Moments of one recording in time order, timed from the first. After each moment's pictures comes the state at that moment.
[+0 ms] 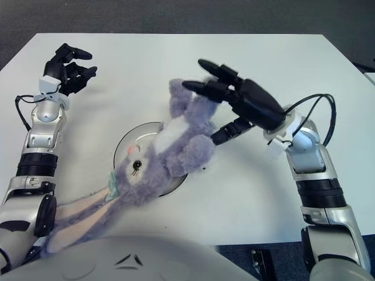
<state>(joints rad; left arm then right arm) -0.46 0.32 0.13 0.32 0.09 -0.16 0.04 -0.30 -0.65 -0.03 0.01 -0.13 -0.84 0.35</state>
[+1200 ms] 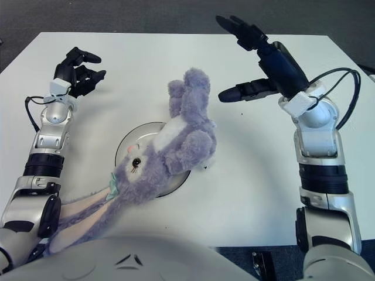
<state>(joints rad) -0.46 0.29 0.09 0.33 0.11 -0.17 0.05 -0.37 -0.59 -0.13 -0.22 0.09 -0.27 0.37</state>
